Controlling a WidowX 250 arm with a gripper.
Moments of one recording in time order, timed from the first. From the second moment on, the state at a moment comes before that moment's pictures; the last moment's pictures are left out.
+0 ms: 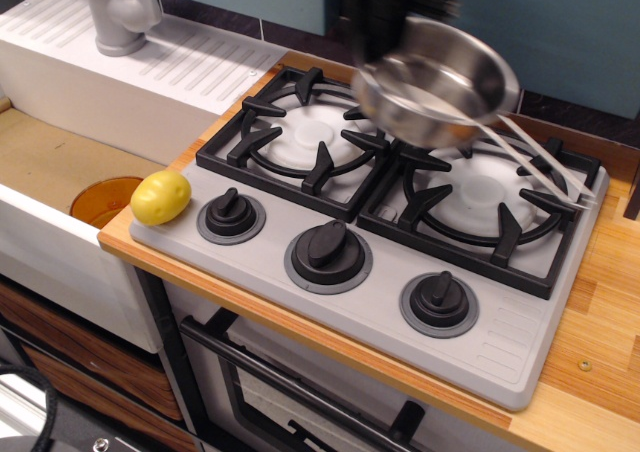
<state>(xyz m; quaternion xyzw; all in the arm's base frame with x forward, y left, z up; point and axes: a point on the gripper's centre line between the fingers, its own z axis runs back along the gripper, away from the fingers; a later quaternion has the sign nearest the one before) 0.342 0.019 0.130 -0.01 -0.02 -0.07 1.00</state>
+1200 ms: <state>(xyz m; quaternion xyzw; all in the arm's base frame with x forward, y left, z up) 0.364 0.107 0.123 -0.03 -0.11 -0.15 0.98</state>
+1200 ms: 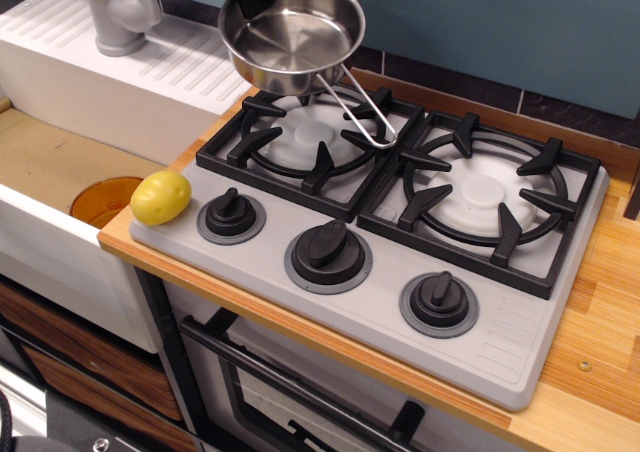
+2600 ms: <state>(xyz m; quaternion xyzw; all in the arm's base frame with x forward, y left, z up) 0.360 0.082 0.108 -0.04 -0.08 -0.13 0.99</state>
